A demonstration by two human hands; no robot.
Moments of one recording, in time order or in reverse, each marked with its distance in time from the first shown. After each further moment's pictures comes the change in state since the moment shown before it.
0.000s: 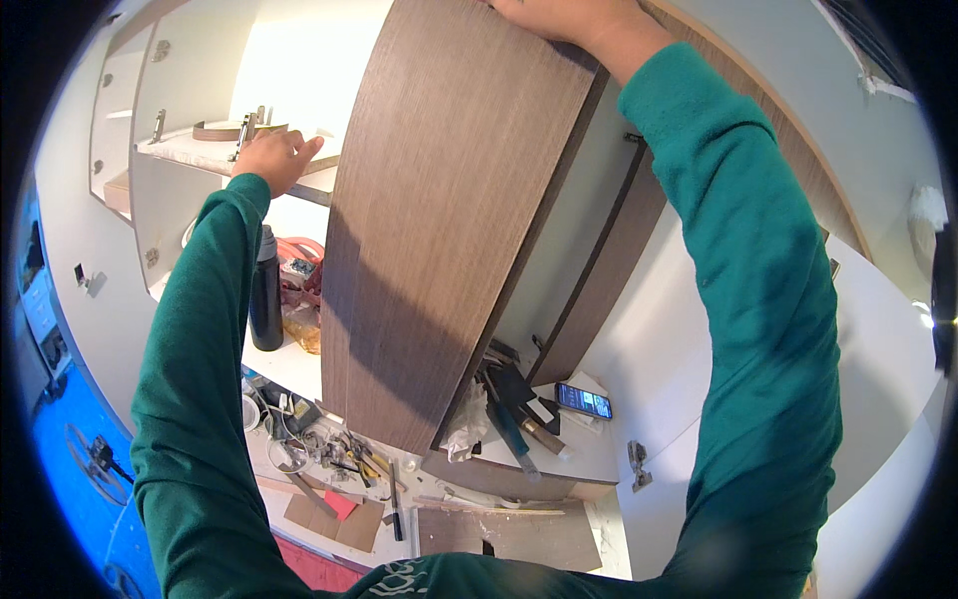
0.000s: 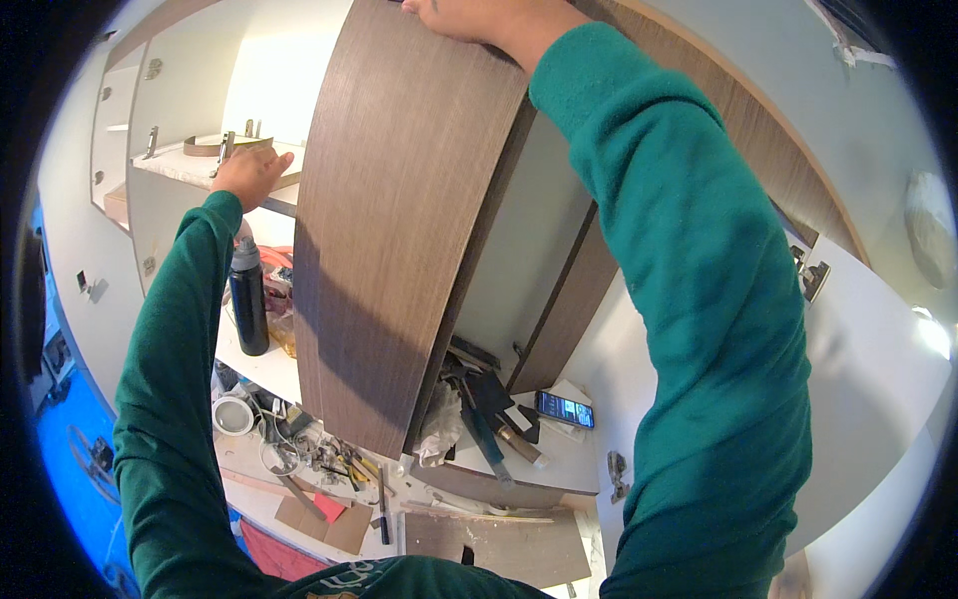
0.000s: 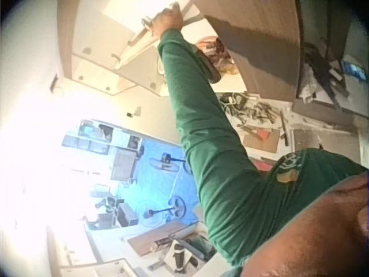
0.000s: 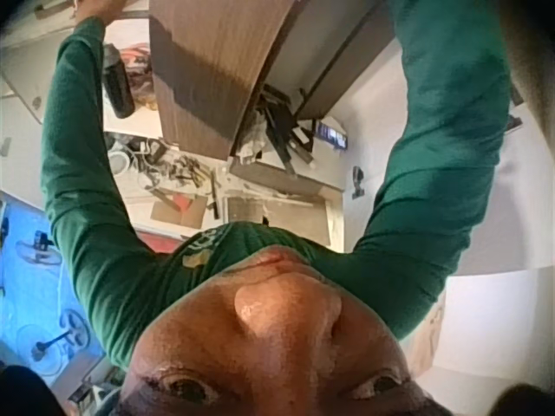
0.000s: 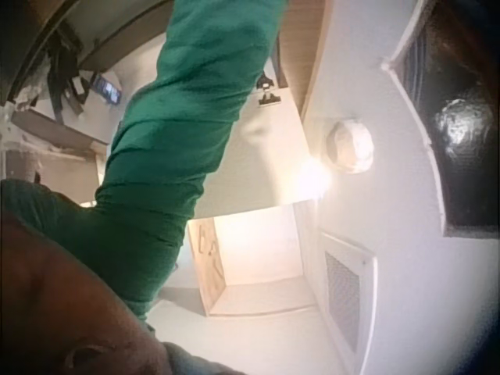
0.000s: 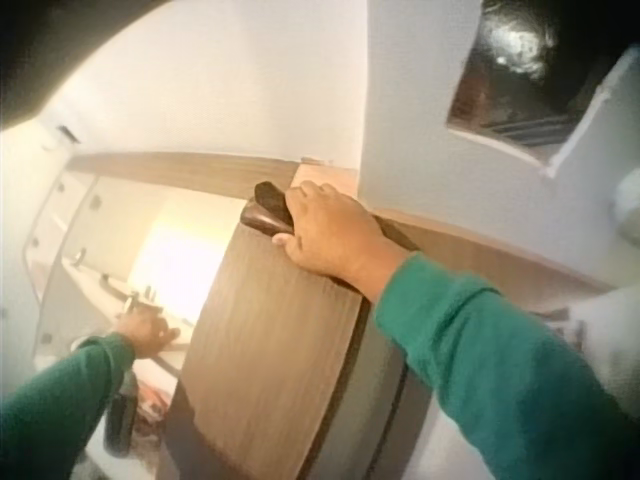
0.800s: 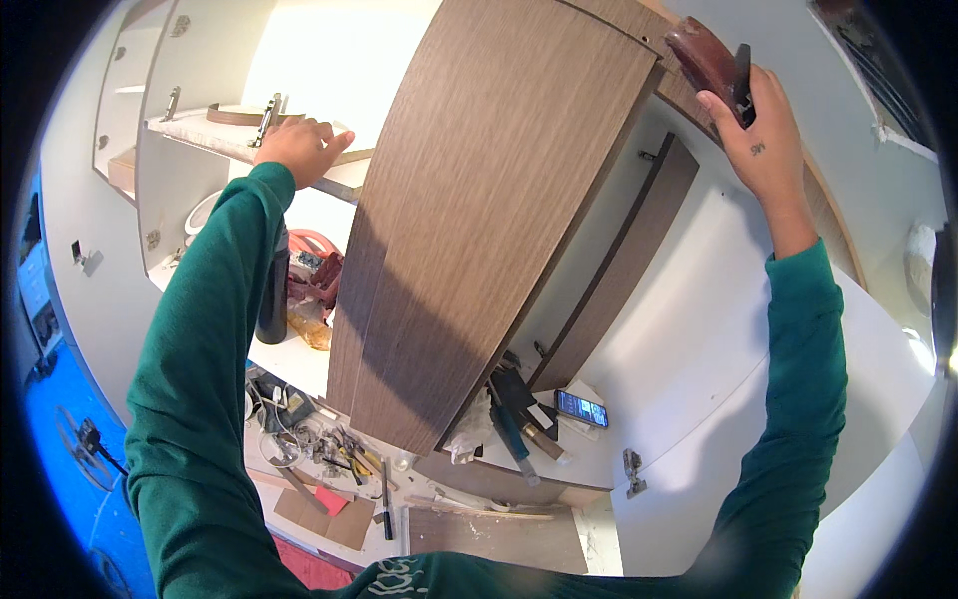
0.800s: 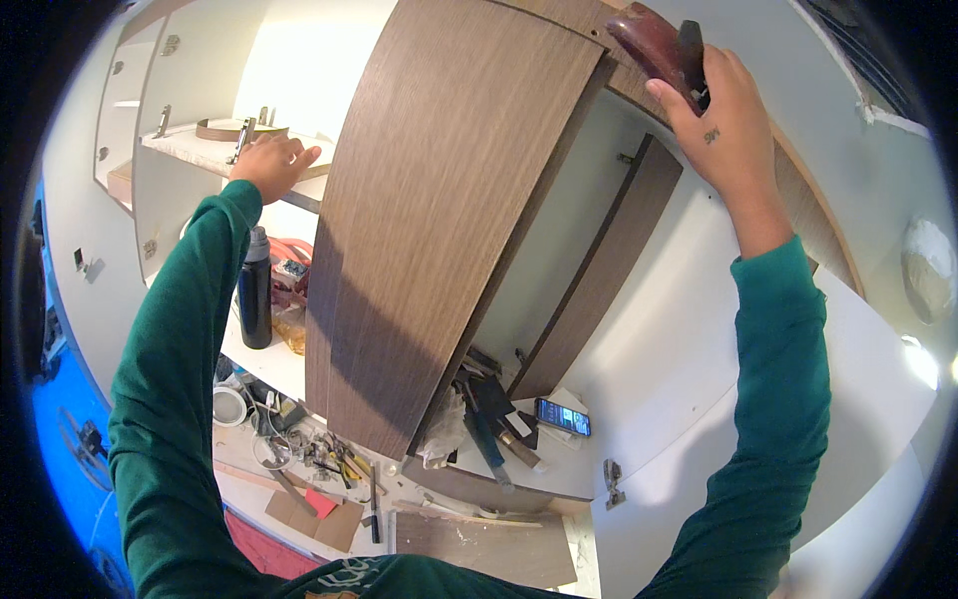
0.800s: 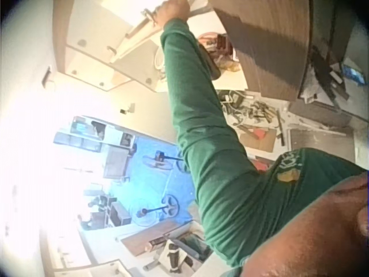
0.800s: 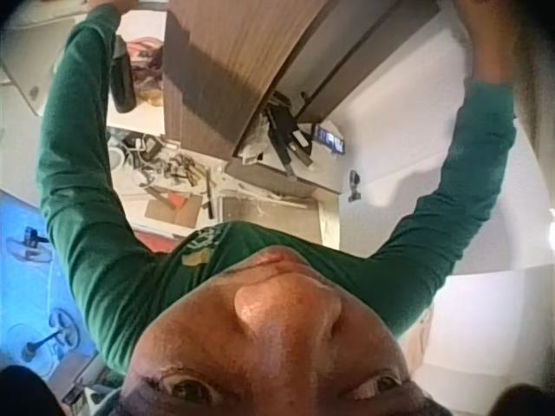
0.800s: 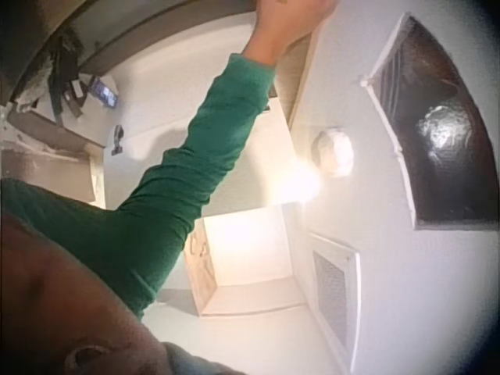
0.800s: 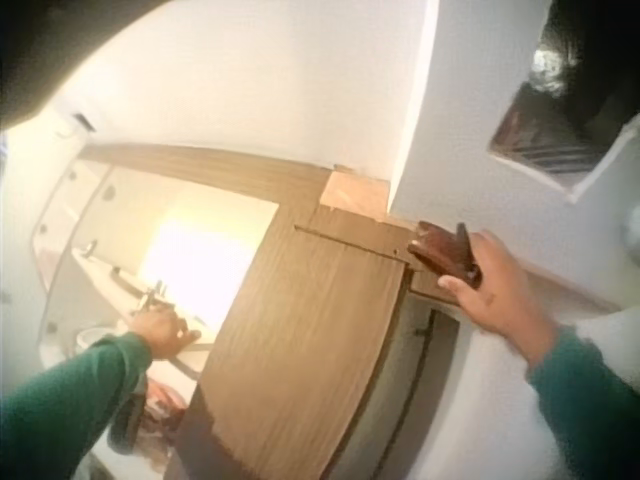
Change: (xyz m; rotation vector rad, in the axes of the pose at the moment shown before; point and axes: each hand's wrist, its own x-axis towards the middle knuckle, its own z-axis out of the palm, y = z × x) left_hand -0.004 0.007 -0.009 0.026 -0.087 0.060; right_hand -0.126 0.089 -0.037 -0.052 0.165 0.136
